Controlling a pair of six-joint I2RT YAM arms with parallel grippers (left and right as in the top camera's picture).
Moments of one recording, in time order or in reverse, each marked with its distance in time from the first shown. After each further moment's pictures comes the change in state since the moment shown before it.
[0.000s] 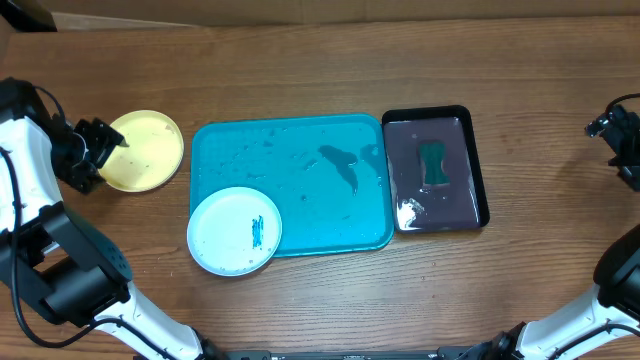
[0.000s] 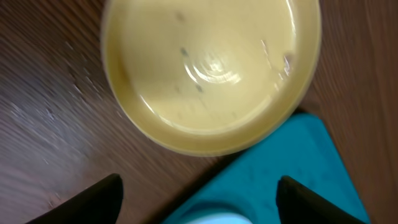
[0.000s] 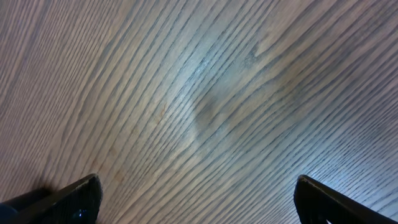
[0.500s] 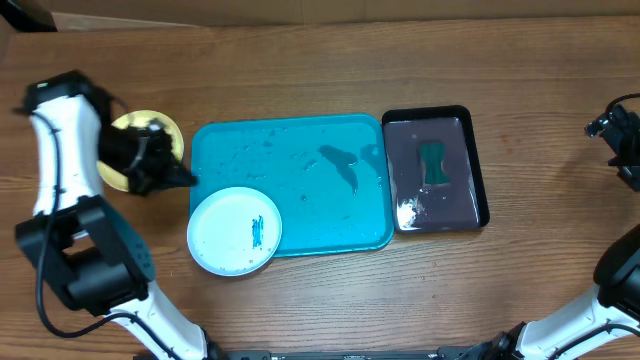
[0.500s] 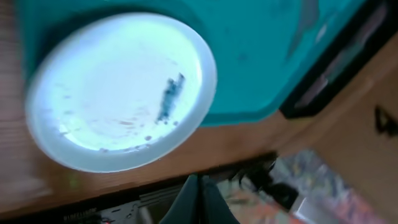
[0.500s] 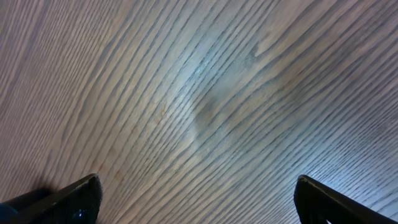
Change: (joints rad) left arm -0.249 -0.027 -0.040 -0.484 0.275 0.429; right arm 0.000 0.000 0.000 0.000 0.000 0.000
